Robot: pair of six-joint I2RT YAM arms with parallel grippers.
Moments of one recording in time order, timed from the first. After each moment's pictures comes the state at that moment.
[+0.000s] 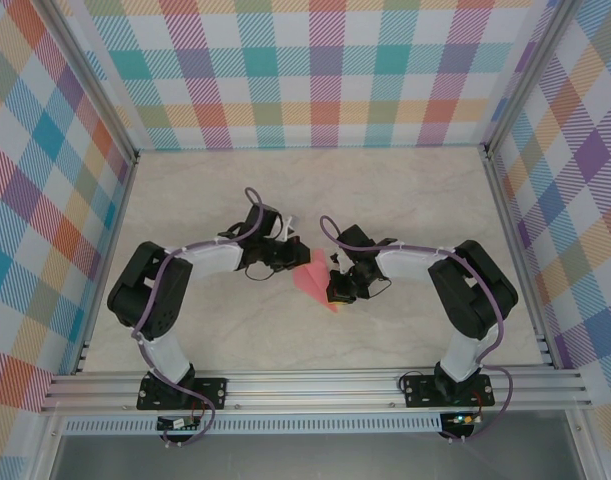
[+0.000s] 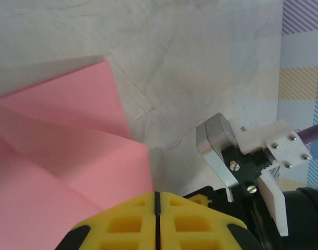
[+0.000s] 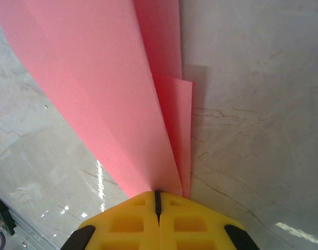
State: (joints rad) left arm -0.51 1.78 0.98 -0.06 0.62 -0.70; right arm 0.65 1.77 0.93 -0.48 -0.47 0.58
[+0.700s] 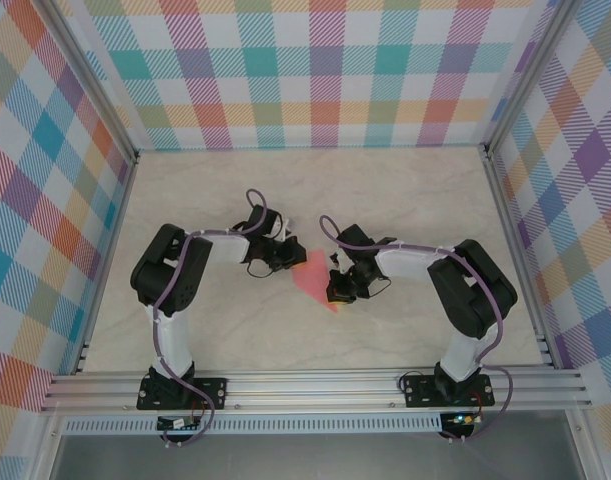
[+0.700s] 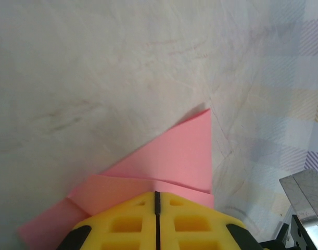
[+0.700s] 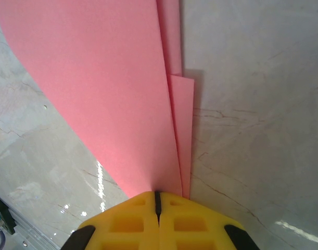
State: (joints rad) left arm -0.43 1.97 1.04 -0.04 0.61 -0.67; right arm 0.65 1.77 0.94 -0.50 -0.48 0.57
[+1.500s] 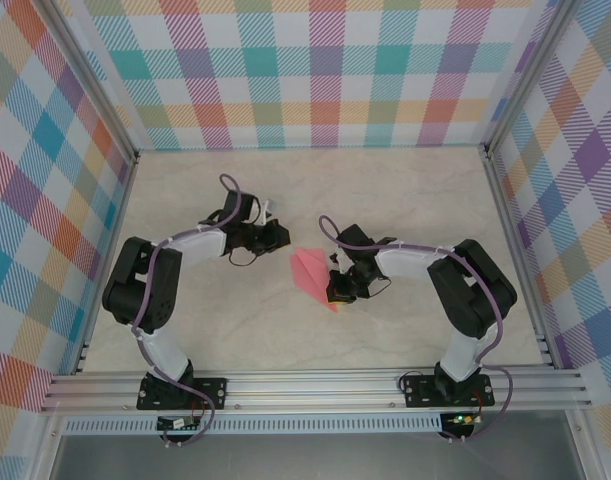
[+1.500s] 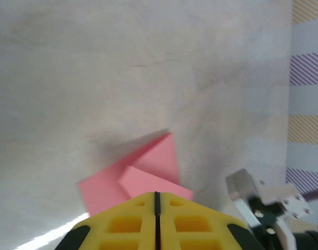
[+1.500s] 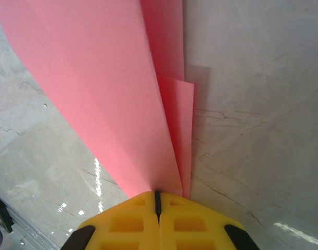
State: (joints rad) left arm -0.37 1.78 1.03 -0.11 0.62 -0.62; right arm 0.64 1.78 0.94 -0.50 -0.48 0.56
